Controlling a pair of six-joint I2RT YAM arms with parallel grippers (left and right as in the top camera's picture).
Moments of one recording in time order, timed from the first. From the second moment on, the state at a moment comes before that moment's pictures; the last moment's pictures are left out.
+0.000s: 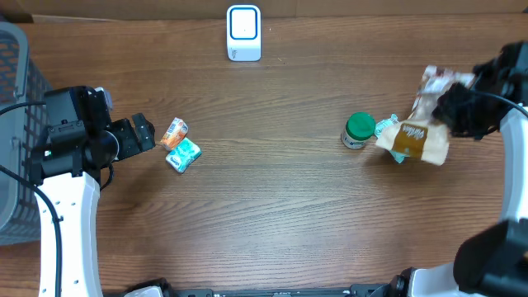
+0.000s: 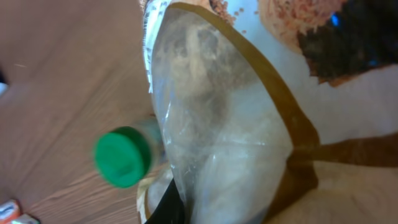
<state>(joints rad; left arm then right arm) 0.23 1.31 1.19 -0.91 0.07 -0.16 -0.34 1.66 1.47 -1.09 -0.28 0.28</state>
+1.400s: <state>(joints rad) 0.23 1.31 1.19 -0.91 0.07 -0.16 -0.21 1.77 1.81 -1.31 -0.47 0.21</state>
